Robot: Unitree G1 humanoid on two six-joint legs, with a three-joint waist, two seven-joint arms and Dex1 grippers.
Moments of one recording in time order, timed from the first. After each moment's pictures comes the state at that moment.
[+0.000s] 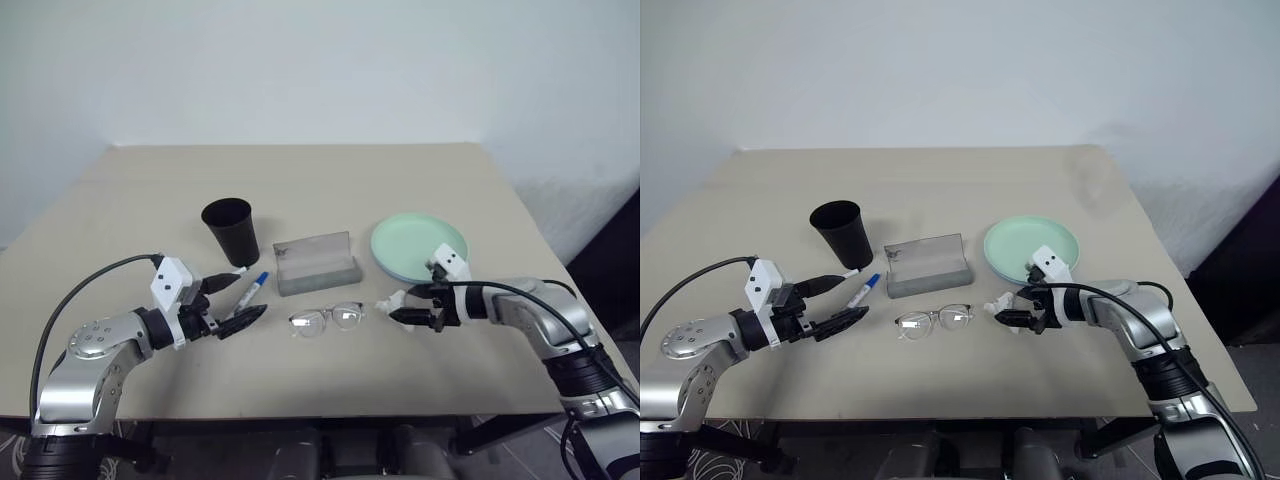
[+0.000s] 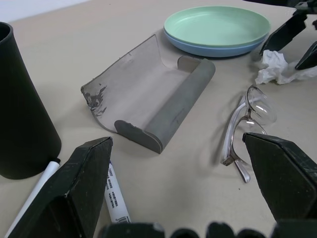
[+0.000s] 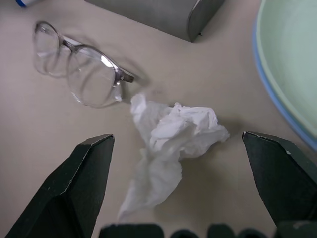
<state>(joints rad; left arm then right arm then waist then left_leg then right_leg) 0.00 0.71 0.22 -0.17 -0.47 0.39 -0.94 -0.47 -0.57 0.25 -0.01 0.34 0.88 0.86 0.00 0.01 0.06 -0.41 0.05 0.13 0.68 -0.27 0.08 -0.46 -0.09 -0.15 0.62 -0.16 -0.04</state>
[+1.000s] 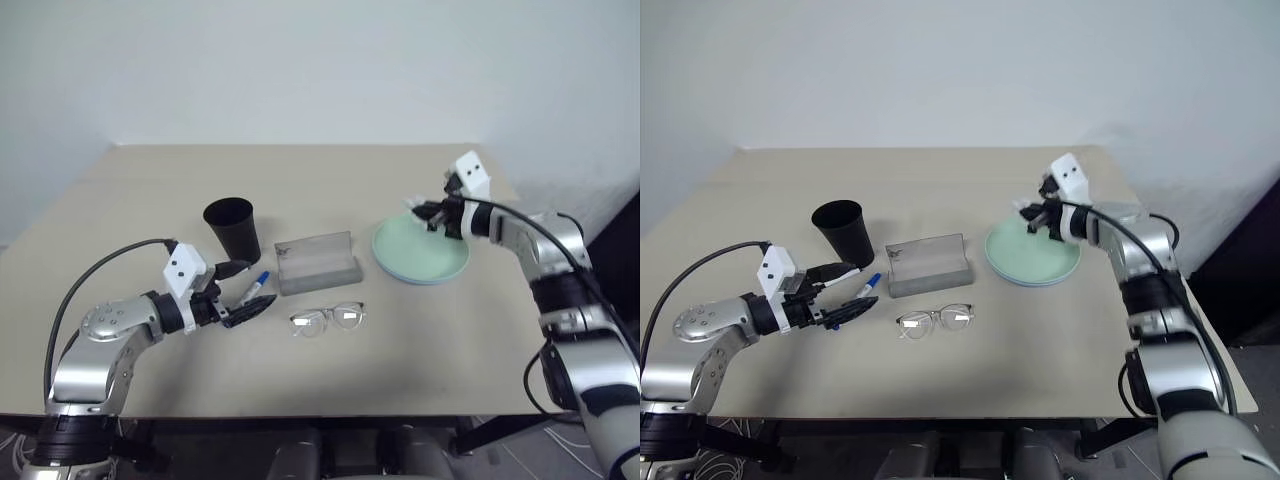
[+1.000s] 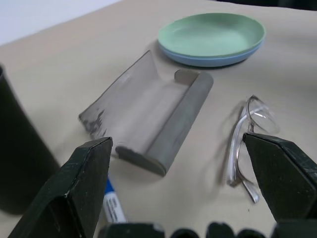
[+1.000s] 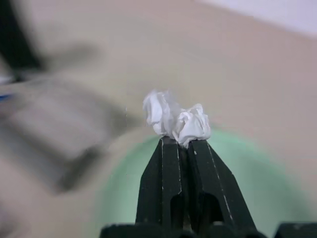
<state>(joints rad) -0.13 0.71 0.13 -0.14 -0.42 0.38 -0.95 -0.96 -0.49 0.12 0.67 0.18 0.50 0.73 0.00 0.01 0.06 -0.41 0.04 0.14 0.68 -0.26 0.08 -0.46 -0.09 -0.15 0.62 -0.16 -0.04</state>
